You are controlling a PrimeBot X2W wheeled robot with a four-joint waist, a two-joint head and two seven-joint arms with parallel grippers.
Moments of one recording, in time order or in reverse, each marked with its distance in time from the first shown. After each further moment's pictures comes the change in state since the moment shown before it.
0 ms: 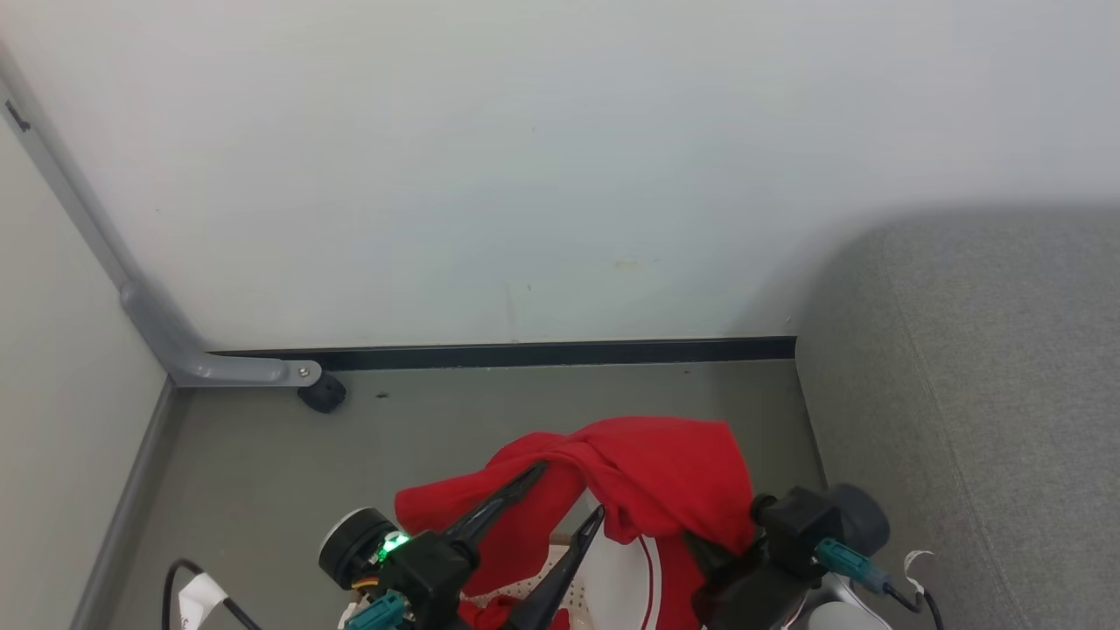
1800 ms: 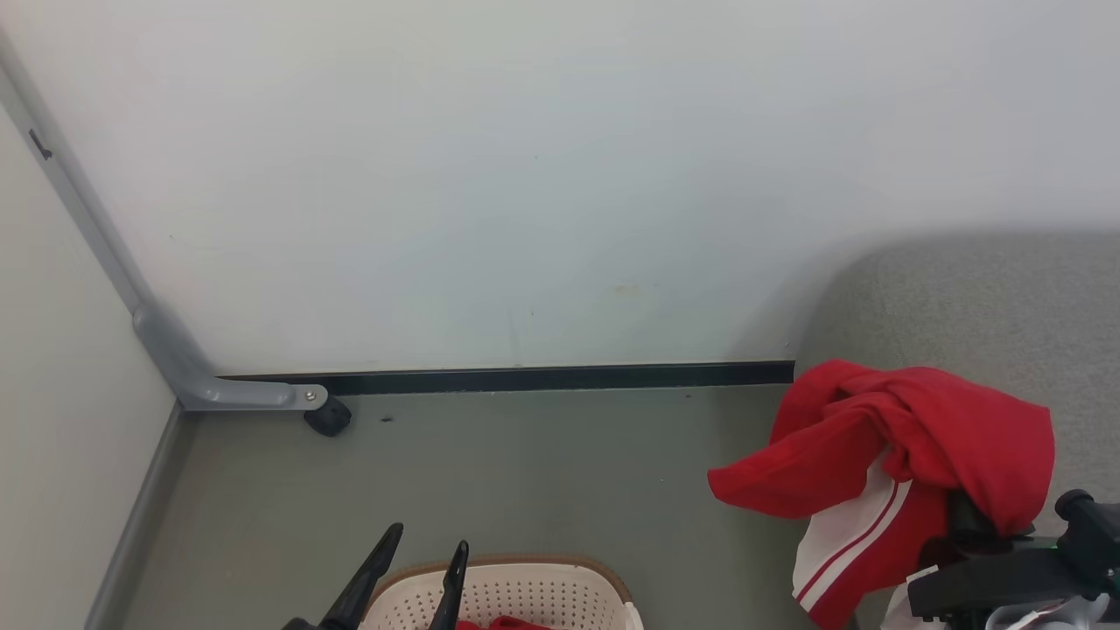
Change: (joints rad) left arm 0.334 -0.049 0.336 -0.082 0.077 0.118 0.000; right arm 0.238 -0.071 -0.492 -0.257 0.126 -0.142 0.000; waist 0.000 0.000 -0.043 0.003
